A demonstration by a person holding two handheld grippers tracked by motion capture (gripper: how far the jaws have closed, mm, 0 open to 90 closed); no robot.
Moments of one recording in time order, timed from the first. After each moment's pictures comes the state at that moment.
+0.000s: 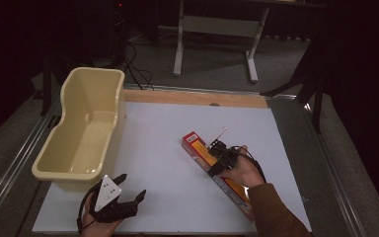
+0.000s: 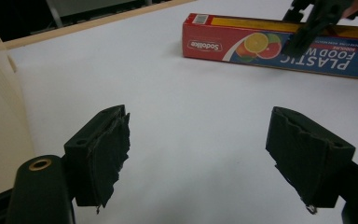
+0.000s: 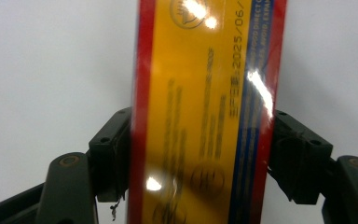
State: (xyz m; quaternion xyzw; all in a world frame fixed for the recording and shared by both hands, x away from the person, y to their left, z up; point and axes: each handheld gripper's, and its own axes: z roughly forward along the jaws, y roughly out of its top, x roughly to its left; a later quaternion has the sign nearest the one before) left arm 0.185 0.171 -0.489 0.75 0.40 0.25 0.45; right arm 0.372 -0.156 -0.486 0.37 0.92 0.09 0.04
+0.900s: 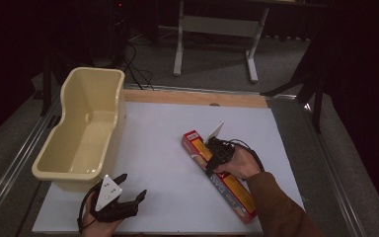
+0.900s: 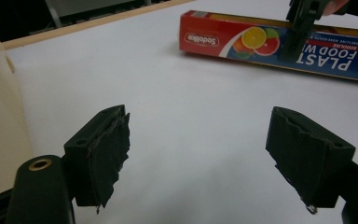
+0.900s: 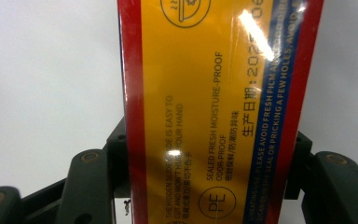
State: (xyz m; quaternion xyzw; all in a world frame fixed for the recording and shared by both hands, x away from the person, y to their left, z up) left arm 0.187 0.169 -0.489 0.76 0.40 0.25 0.45; right arm 0.392 -0.149 -0.486 0.44 0.90 0.05 -0.08
